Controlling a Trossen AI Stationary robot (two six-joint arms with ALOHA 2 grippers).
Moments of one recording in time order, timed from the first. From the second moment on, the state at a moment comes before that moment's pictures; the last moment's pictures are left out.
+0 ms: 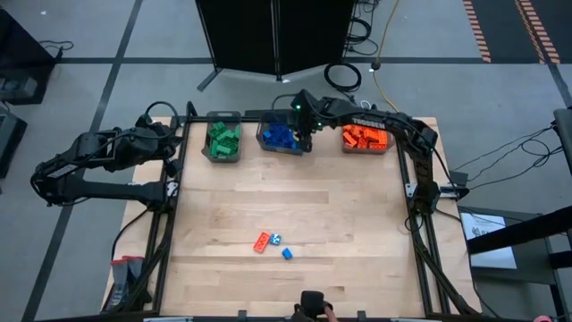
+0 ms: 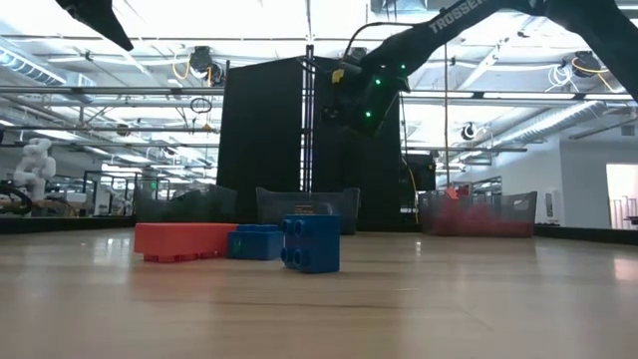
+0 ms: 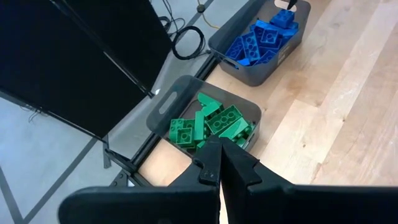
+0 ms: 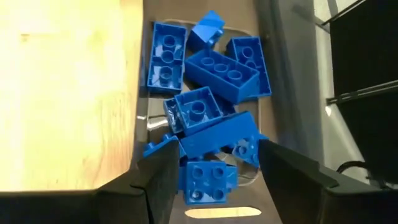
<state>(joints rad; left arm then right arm) 0.18 0.69 1.15 -1.27 -0.53 -0.10 -0.53 2.00 1.63 -0.60 -0.02 -0.42</state>
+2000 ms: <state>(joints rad) 0.18 0.69 1.15 -1.27 -0.53 -0.10 -0.05 2.00 1.79 -0.70 0.02 -0.27</state>
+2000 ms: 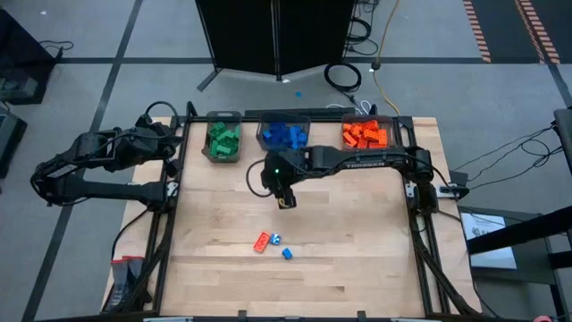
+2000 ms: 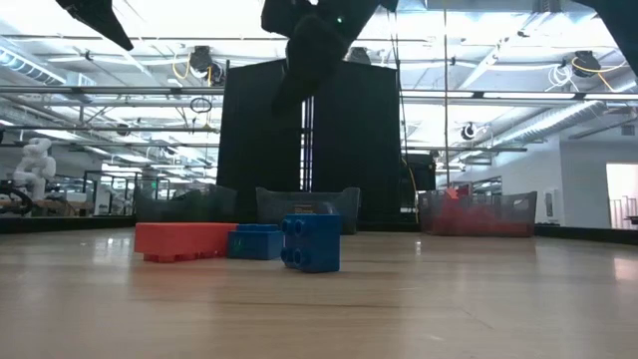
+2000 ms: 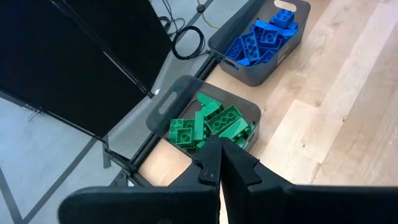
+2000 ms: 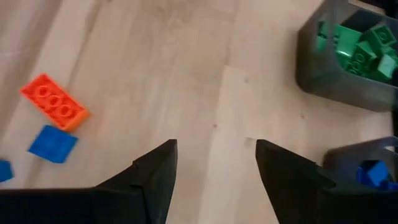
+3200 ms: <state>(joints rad) 0.18 0.69 1.15 -1.27 -0.52 -0.10 0.19 2.10 1.79 -0.66 0.03 0.21</state>
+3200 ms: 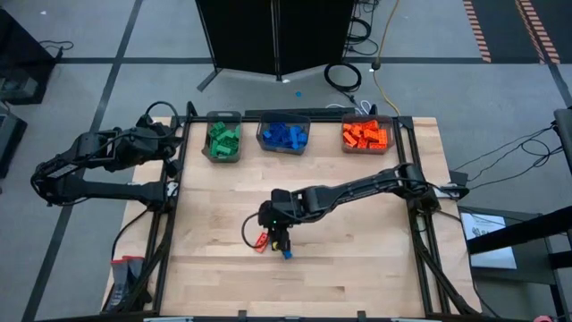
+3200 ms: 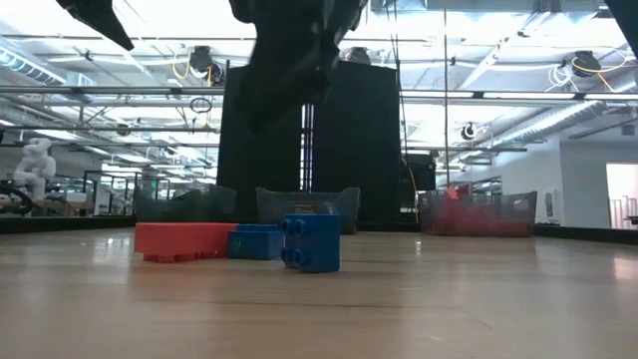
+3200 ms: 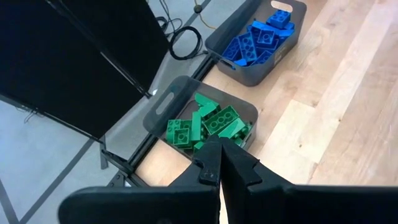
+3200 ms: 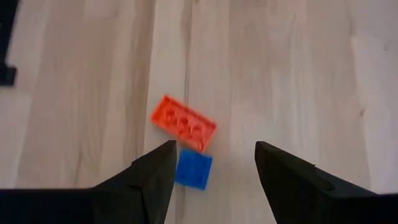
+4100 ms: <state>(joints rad) 0.18 0.69 1.15 -1.27 -0.52 -0.10 0.23 2.19 1.79 -0.68 0.02 0.36</state>
